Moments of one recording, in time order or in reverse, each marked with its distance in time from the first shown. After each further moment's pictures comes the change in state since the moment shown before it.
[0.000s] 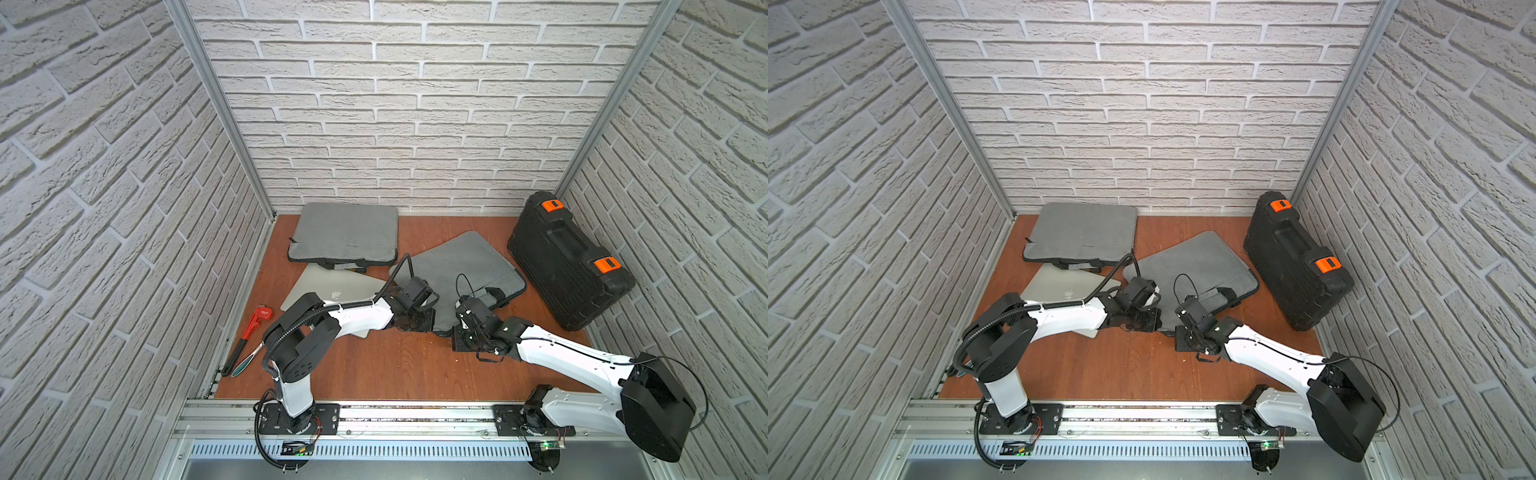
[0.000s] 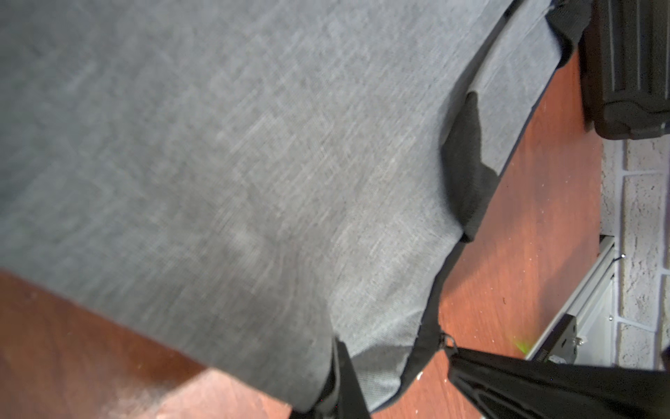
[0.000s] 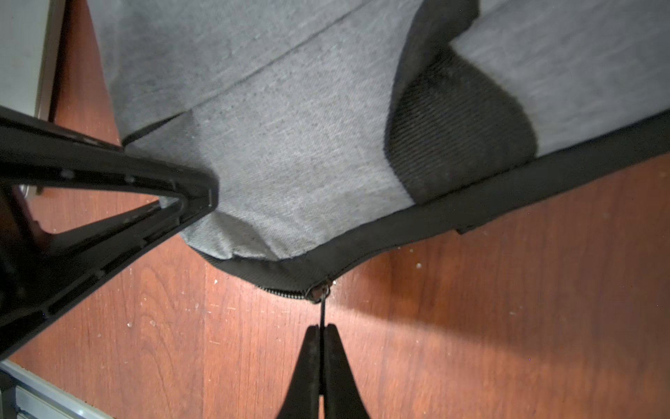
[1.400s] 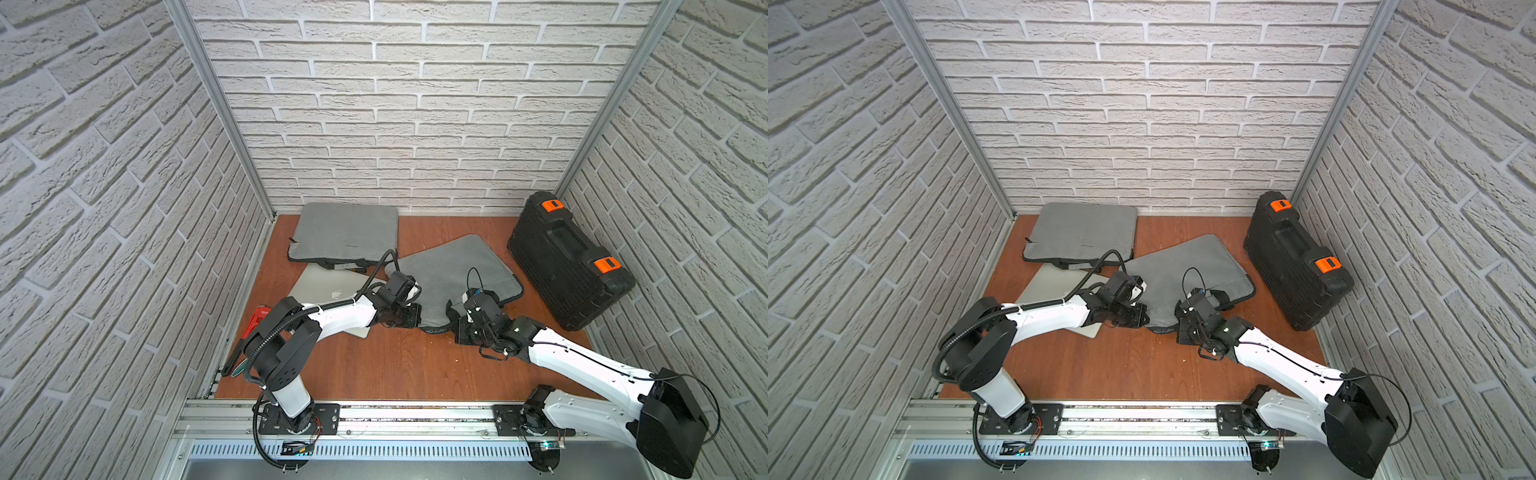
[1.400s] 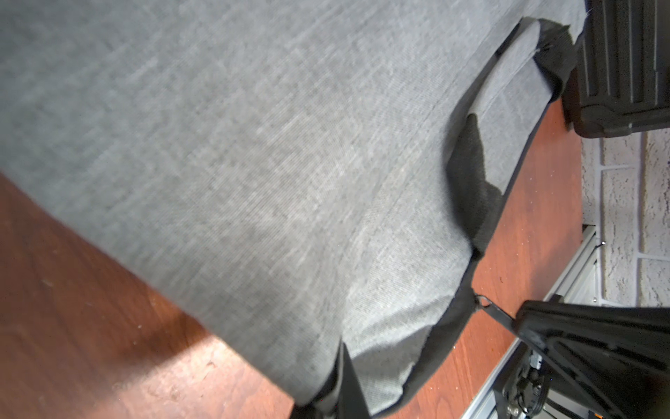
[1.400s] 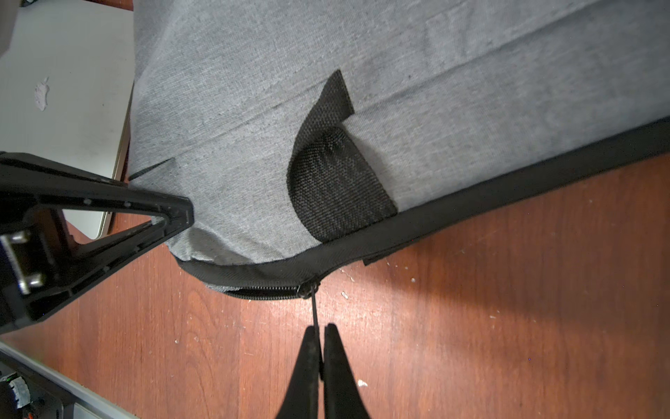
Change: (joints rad) left arm 0.107 -0.105 -0.095 -0.006 0.073 0.086; right arm -0.028 -0.092 0.010 -0.002 0.027 0.043
